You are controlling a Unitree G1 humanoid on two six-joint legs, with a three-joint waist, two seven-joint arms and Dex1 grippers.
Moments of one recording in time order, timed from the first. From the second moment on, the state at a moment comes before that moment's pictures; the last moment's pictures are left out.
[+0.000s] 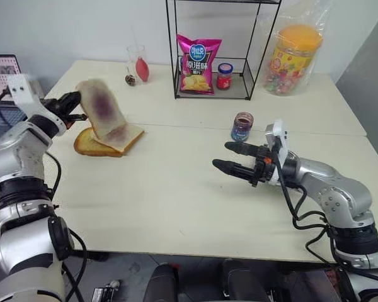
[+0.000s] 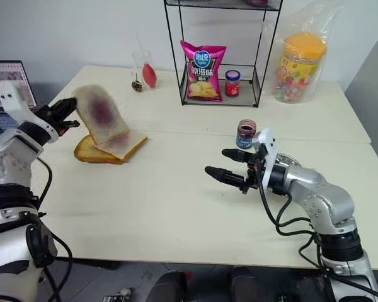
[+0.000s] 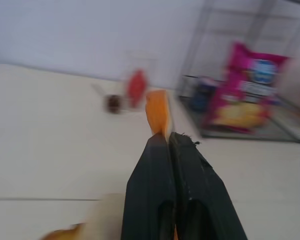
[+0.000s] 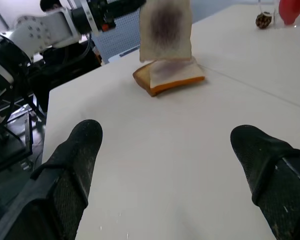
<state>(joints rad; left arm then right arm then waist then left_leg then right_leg) -0.78 0.78 0.37 0.42 -0.56 0.59 -0.76 -0.43 -0.59 -0.02 -0.34 0.78 0.83 0.78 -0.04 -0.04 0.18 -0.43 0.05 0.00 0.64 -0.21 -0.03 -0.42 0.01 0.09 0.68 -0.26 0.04</state>
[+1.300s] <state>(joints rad) -0.71 0.64 -0.15 0.48 -0.24 0.41 -1.07 -0.12 -0.76 -0.29 -0.59 1.00 0.97 0.64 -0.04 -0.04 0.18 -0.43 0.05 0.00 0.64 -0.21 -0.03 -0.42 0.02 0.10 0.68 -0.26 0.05</state>
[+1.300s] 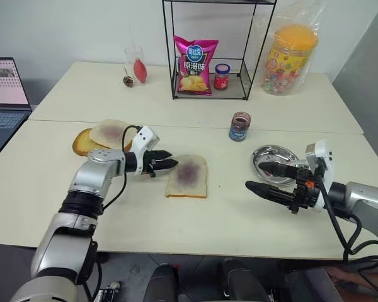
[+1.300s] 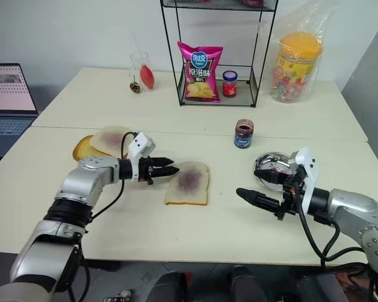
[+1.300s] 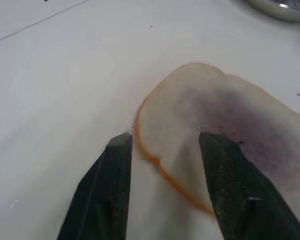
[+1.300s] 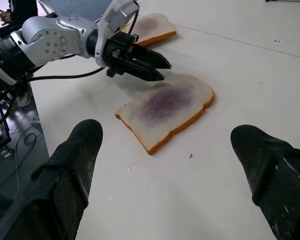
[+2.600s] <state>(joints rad) -0.63 0.63 -0.16 -0.16 -0.35 0.46 -1.19 -0.42 -0.39 -0.62 0.42 1.07 0.79 0.24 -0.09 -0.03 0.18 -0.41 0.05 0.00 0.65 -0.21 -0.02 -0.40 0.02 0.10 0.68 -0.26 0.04</state>
